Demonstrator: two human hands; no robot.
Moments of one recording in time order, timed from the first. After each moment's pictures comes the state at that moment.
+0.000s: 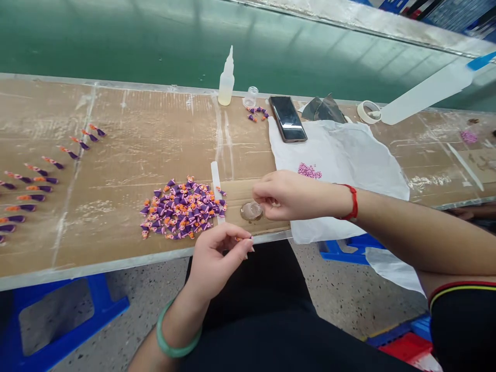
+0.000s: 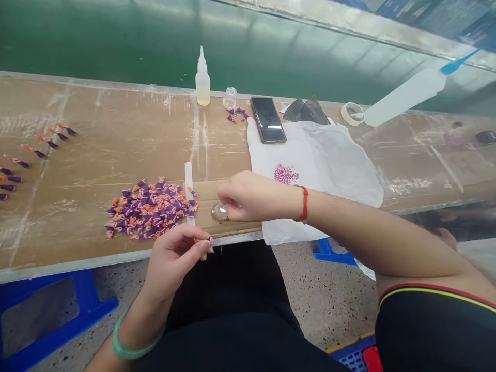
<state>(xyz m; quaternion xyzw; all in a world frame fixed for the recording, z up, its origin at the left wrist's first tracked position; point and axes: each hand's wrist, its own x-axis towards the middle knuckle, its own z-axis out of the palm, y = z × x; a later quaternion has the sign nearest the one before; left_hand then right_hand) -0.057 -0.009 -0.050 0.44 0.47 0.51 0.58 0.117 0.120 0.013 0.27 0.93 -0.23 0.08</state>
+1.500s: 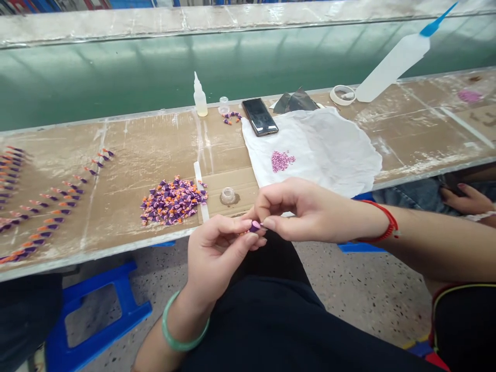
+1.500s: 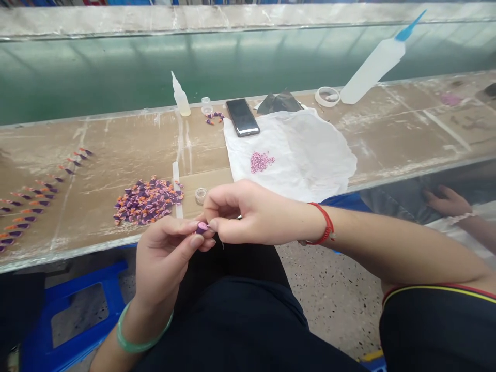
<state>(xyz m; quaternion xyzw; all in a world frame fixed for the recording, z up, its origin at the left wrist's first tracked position) -0.008 -0.044 -0.001 0.38 0.32 0.62 0.61 0.167 0.028 0.061 0.29 0.78 -0.54 -0.16</state>
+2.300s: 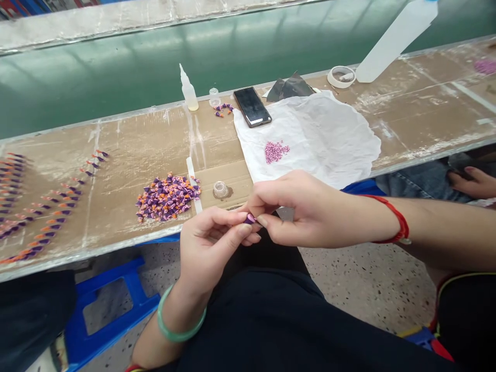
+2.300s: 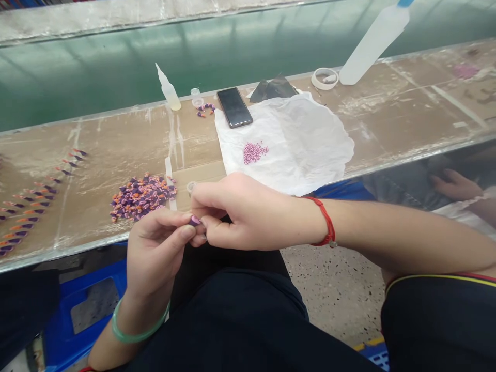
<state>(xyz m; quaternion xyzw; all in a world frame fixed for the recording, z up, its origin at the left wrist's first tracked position) 0.003 -0.040 0.010 0.39 0.35 0.59 0.61 0.178 0.016 0.065 0.26 0.85 -0.40 -0.21</state>
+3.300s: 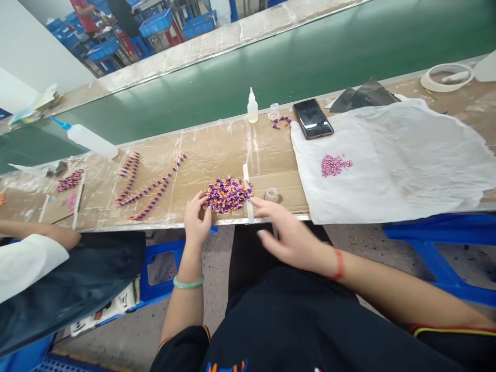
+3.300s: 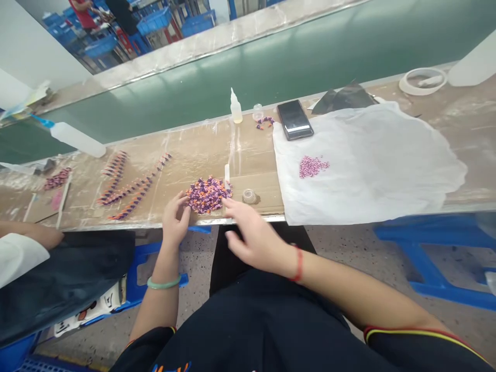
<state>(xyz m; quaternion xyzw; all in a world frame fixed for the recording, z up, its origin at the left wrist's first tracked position) -0.176 -0.031 -0.082 0.64 0.69 0.34 0.04 0.107 -0.011 -0.028 0.29 0.83 -0.32 -0.35</state>
